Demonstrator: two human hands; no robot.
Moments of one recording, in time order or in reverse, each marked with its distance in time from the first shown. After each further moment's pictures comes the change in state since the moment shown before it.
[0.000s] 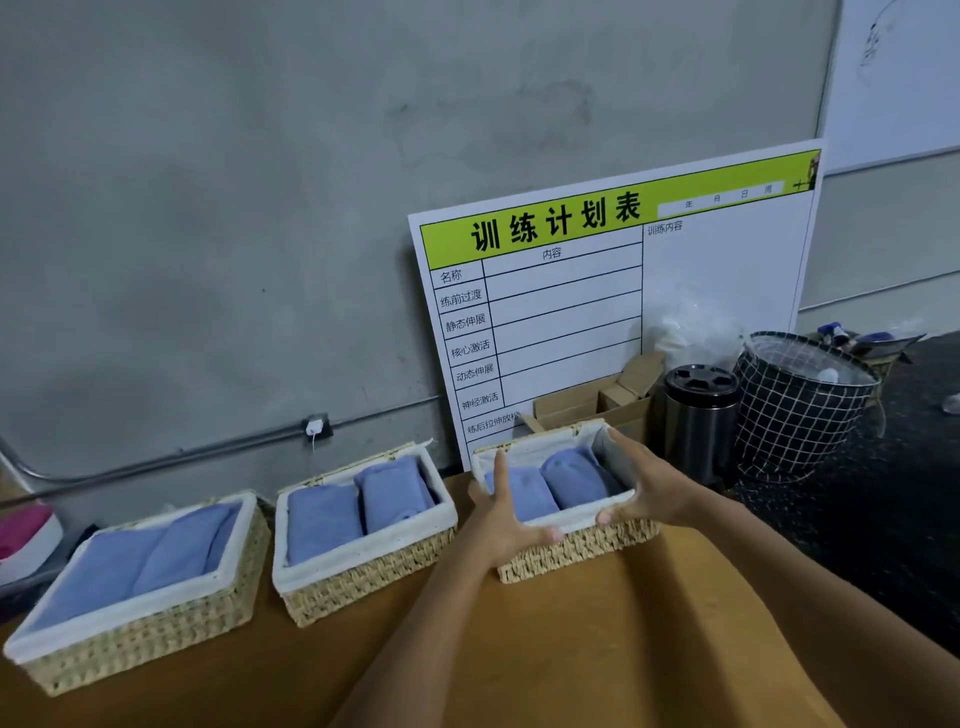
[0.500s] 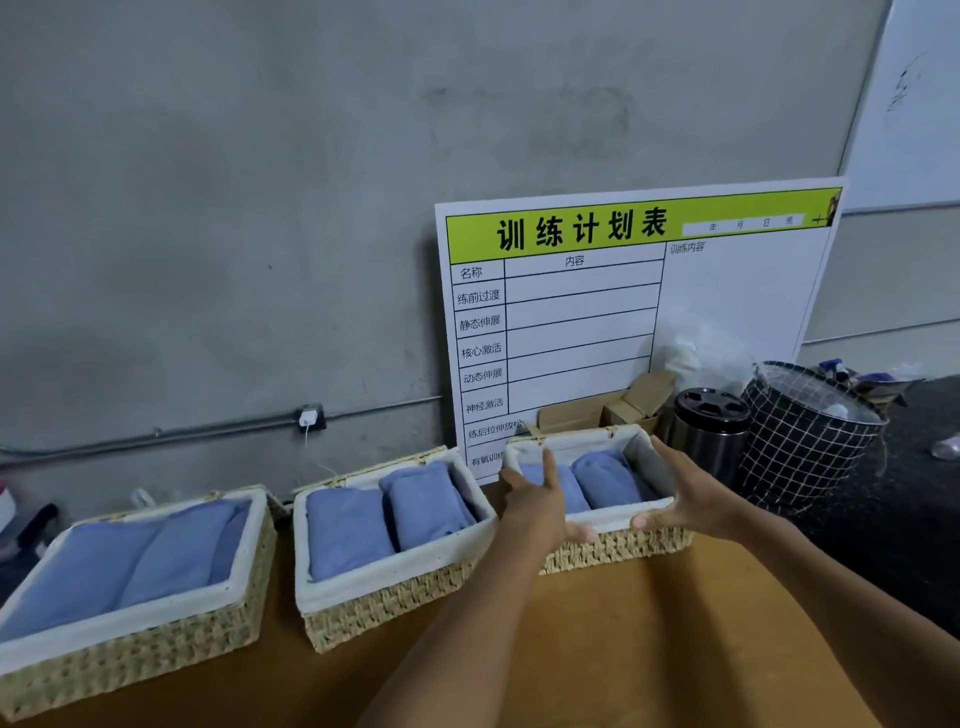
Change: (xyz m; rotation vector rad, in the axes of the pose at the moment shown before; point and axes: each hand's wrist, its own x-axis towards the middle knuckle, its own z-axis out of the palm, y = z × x) left_hand 0.057 -0.008 -0.016 0.356 -0.095 -0.026; right_hand 0.029 -0.028 0.006 0.040 0.058 0.142
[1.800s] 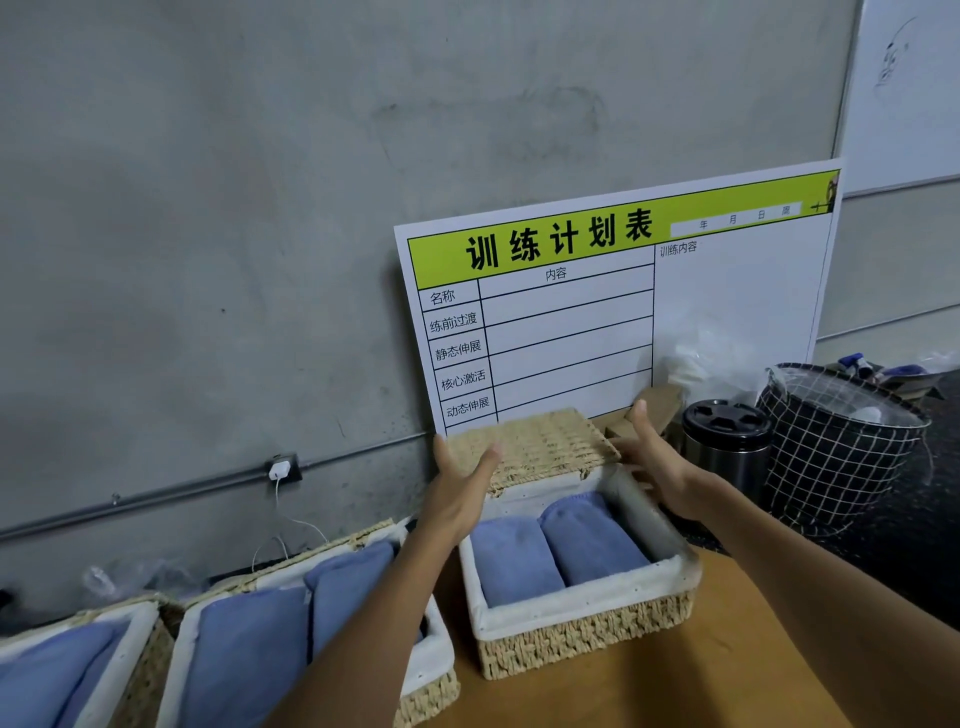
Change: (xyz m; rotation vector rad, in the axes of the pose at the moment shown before) left_hand 0.092 -0.031 -0.054 -0.768 0.336 -0.107; right_hand 0.134 0.009 -0.024 0.723 0.029 0.299
